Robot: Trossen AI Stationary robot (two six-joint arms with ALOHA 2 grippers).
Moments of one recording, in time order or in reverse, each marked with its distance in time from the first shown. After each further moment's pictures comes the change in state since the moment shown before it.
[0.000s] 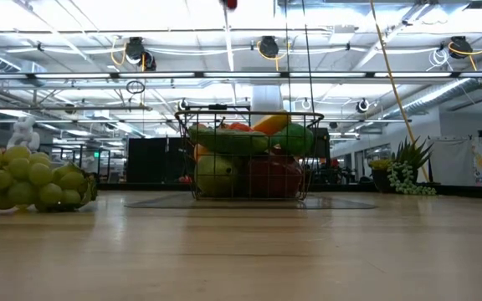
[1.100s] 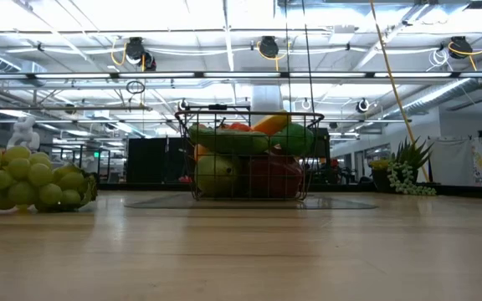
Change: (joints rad) left arm 0.193 -0.145 -0.001 -0.311 -0.115 0.093; right arm -0.001 -0.287 0.352 -0.032 -0.008 -0.171
